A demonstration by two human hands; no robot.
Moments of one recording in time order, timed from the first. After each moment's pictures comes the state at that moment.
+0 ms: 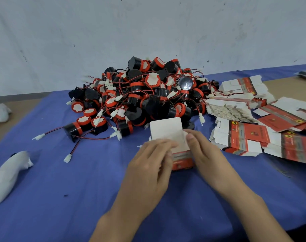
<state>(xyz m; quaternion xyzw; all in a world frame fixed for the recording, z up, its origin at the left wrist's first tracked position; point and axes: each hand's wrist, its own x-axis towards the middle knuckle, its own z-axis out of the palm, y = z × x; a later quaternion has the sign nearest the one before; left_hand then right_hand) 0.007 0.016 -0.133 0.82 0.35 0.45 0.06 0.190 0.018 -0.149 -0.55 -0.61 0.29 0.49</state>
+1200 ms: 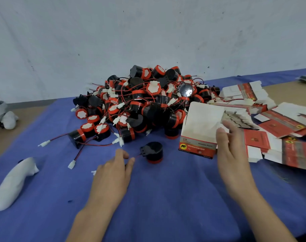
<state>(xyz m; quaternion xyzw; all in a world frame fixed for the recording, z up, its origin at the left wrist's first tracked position) -0.051 0.058 -0.153 0.74 0.62 0.26 0.05 0.213 0.015 -0.141 -0.57 -0.45 0.20 0.65</state>
